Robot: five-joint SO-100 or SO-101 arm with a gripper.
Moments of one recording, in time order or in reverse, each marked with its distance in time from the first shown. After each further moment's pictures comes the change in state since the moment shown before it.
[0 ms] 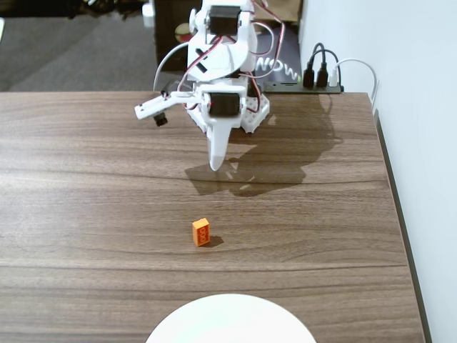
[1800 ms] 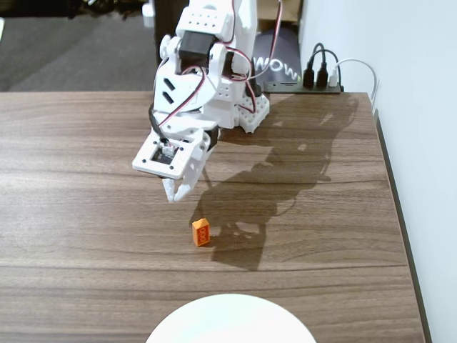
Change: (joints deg) arm 9.1 -49.2 -18.5 -28.4 -74.0
